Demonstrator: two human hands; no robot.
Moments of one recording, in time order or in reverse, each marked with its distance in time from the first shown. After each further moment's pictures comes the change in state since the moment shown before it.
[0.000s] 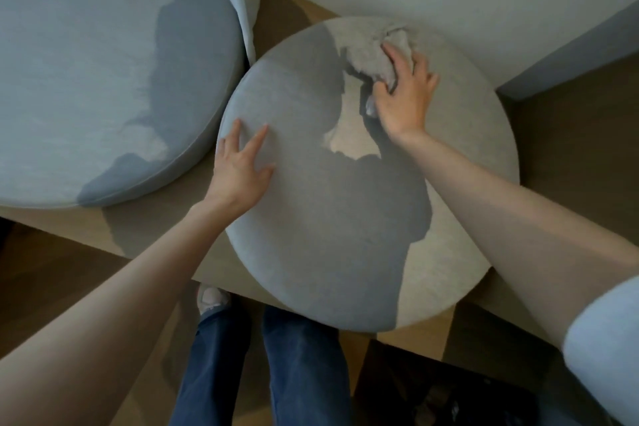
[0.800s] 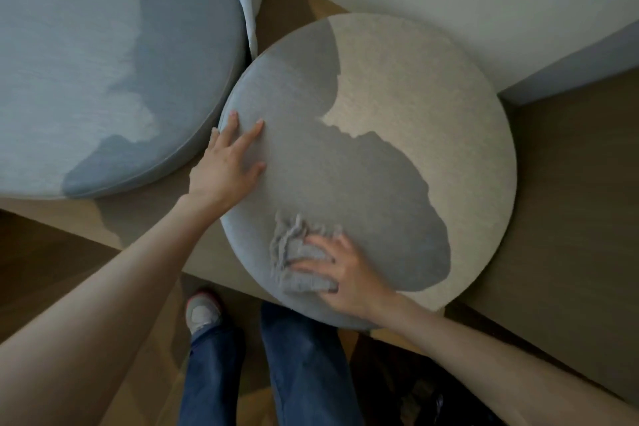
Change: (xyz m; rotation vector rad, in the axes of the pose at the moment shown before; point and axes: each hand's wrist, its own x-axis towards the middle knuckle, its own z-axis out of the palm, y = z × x) left_hand 0.008 -0.018 -0.009 0.155 -0.053 -0.024; right_hand -0.223 0.023 -0.010 0.080 -0.743 -0.705
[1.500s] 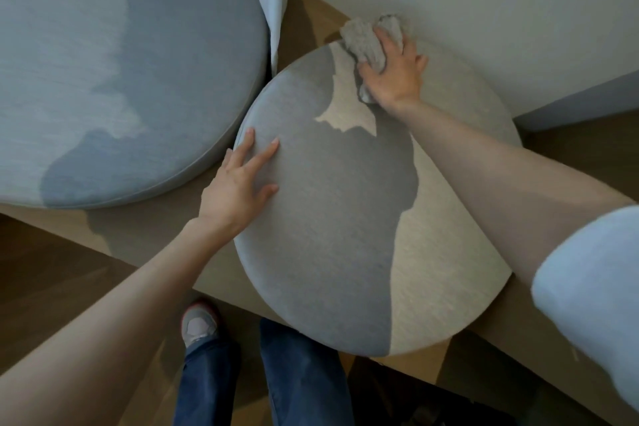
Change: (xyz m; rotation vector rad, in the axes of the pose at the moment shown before) left_hand 0.002 -0.017 0.006 -0.114 0.007 0.049; right_hand 0.220 0.126 -0.160 -0.134 0.488 0.707
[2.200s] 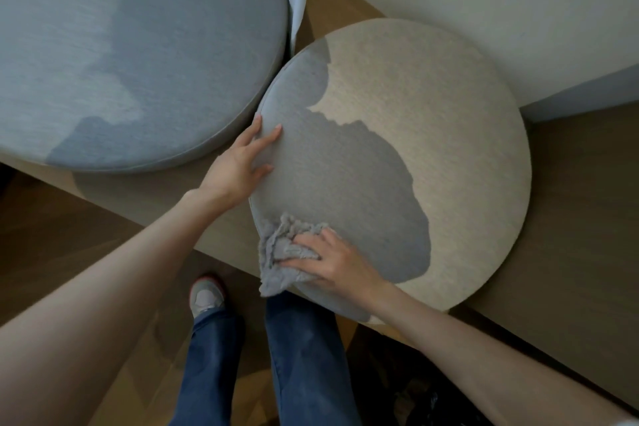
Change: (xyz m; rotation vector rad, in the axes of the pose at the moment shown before) left_hand -0.014 -0.031 -0.010 -0.145 -0.034 0.119; right_hand -0.294 0.017 0.052 0.011 -0.292 -0.976
